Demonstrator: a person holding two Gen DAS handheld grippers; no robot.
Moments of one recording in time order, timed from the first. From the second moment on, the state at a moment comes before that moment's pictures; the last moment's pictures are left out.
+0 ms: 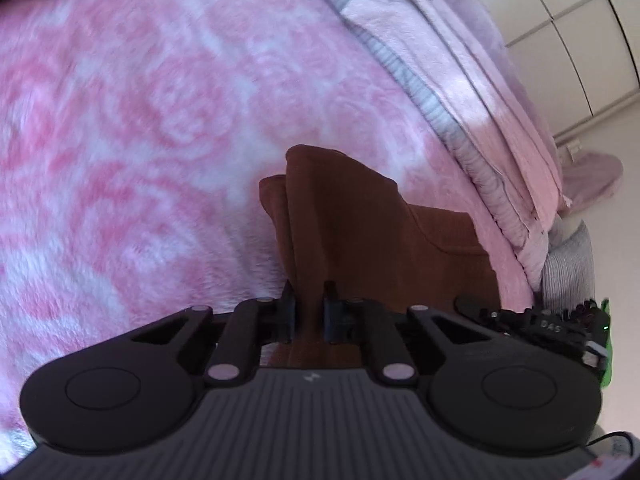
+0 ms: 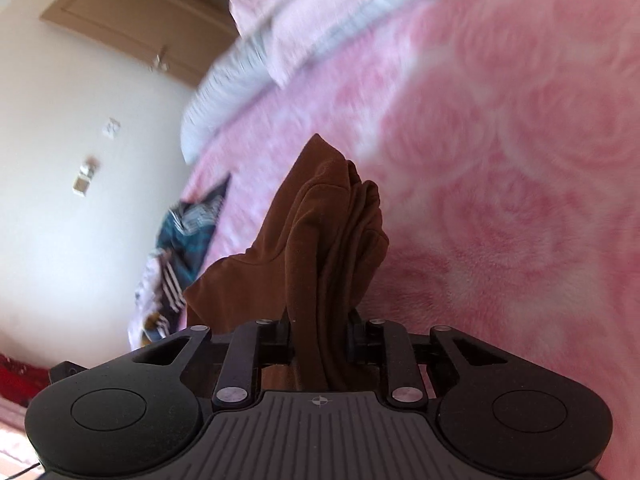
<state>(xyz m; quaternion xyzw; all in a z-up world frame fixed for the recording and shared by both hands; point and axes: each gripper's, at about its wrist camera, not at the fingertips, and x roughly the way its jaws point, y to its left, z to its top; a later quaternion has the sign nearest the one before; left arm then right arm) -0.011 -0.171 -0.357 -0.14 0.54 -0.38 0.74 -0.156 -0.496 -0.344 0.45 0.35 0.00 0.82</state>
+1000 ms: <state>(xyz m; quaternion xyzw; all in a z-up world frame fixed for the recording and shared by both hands) -0.444 -0.617 -0.081 0.01 0.46 -0.68 0.58 -0.658 -0.771 -0.063 0.49 0.12 -0.31 0.81</state>
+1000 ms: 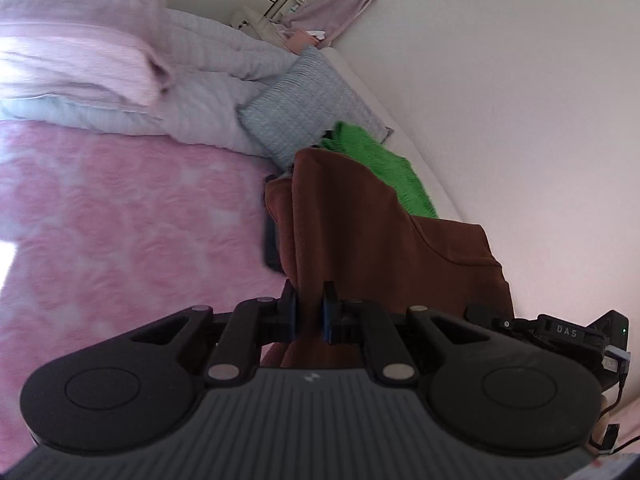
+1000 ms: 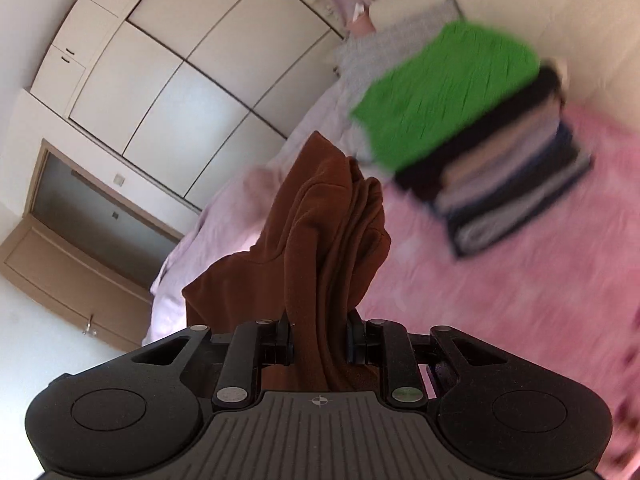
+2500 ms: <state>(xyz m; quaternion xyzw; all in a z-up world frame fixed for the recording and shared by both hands) -0.569 -1.078 -0.103 0.09 0.44 -0.62 0.64 -0.684 -1.172 -0.069 0.34 0.22 -0.42 0.81</state>
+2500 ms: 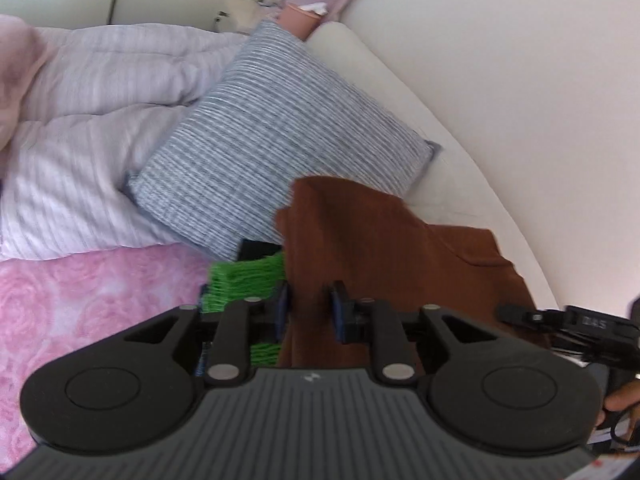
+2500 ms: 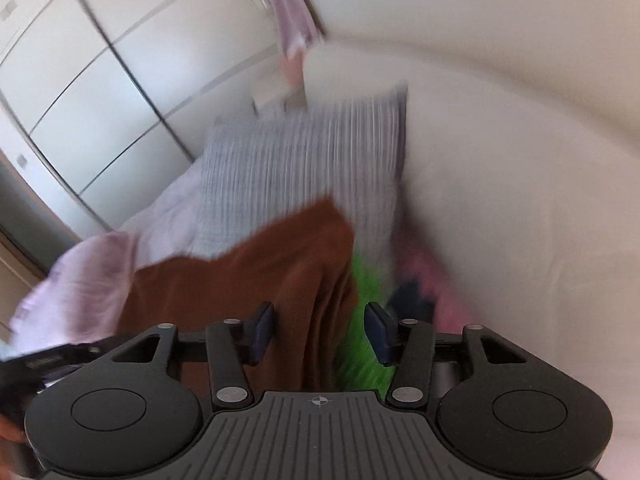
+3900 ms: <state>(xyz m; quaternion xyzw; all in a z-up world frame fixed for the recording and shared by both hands) -0.654 -1.003 -0.082 0.20 0.33 -0.64 0.66 -0.664 -1.004 -0.061 0.20 0.28 -0.48 0.81</state>
